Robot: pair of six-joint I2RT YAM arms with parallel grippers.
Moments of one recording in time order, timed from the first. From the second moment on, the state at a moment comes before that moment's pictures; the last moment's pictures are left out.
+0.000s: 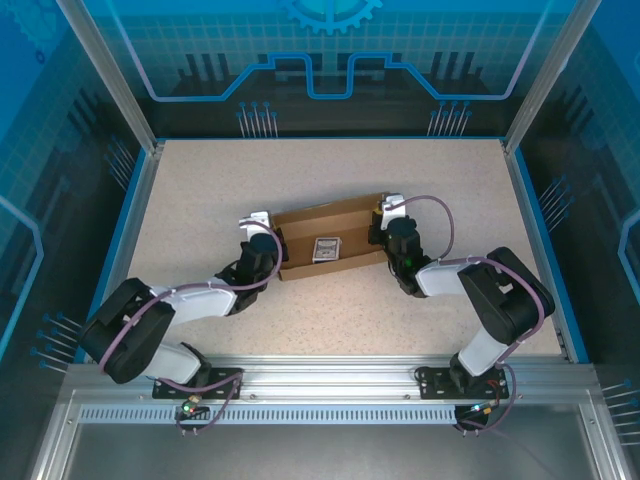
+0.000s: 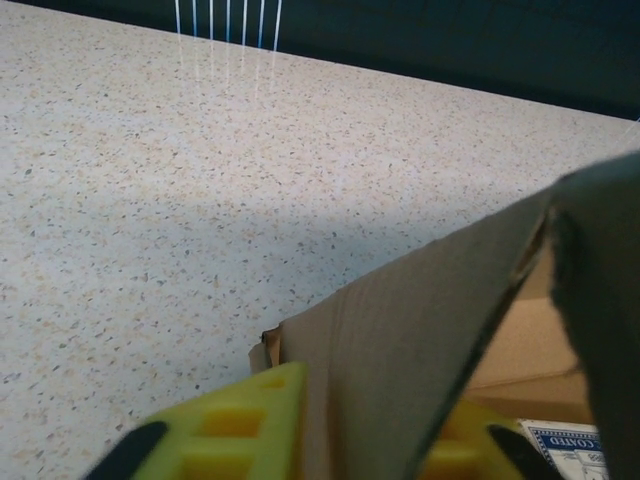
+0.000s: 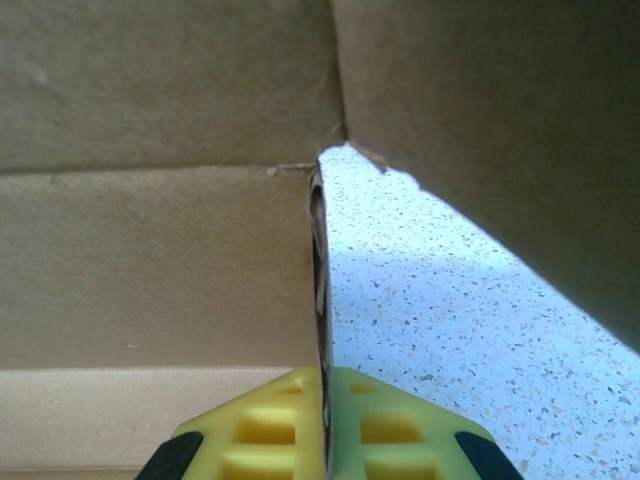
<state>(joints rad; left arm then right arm) -0.59 1.41 0.49 0.48 -0.52 -0.45 0.51 1.65 0.58 0.79 0.33 0.13</state>
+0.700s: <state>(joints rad) -0.59 1.20 0.47 0.36 -0.53 -0.39 0.52 1.64 0.58 0.78 0.33 0.12</state>
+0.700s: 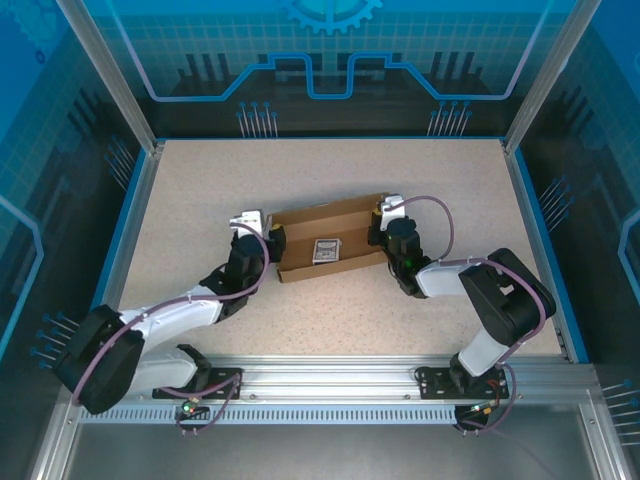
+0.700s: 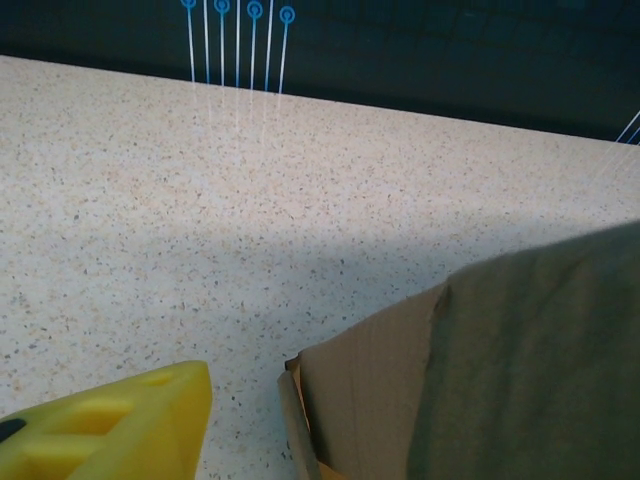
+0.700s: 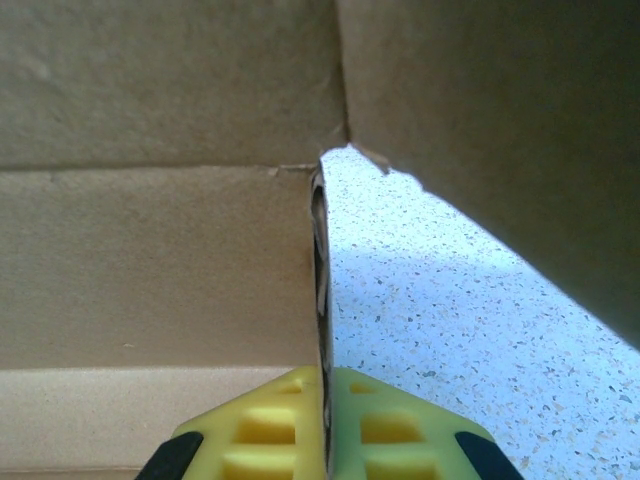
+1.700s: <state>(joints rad) -0.57 1.19 1.03 -0.15 -0.36 -0.21 0.52 1.61 0.56 0.76 0.33 0.11</state>
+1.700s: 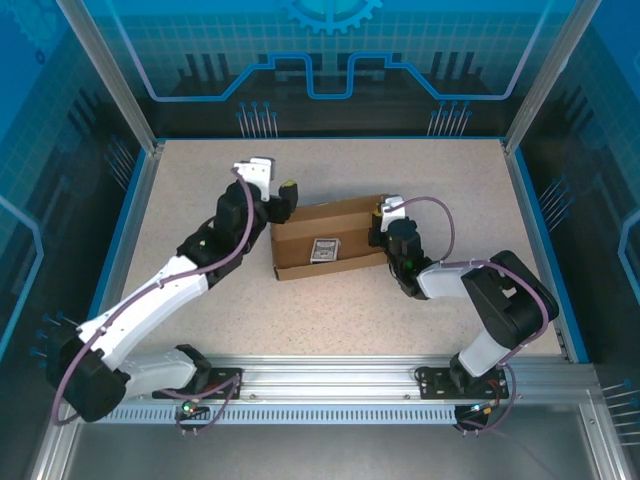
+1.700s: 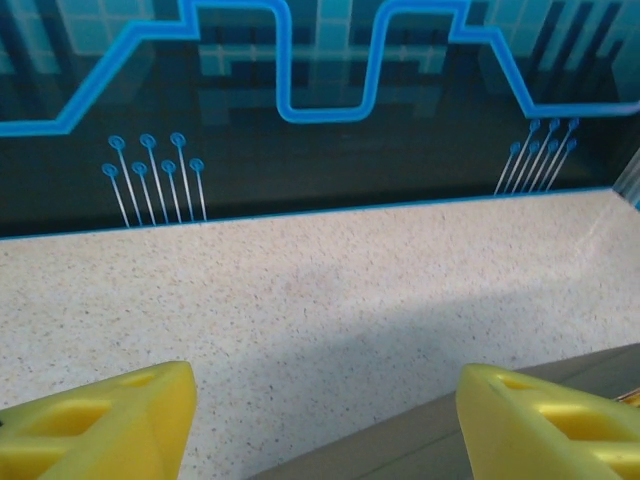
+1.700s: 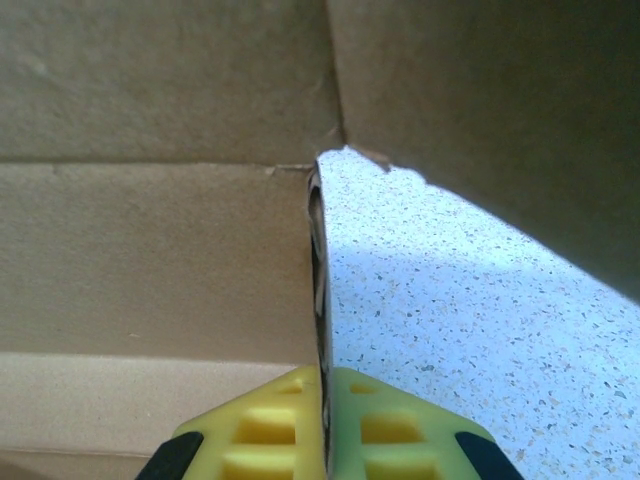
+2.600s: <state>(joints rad) -0.47 1.53 1.30 -0.41 -0.02 -0.23 0.52 1.60 0.55 0.76 0.33 0.12</state>
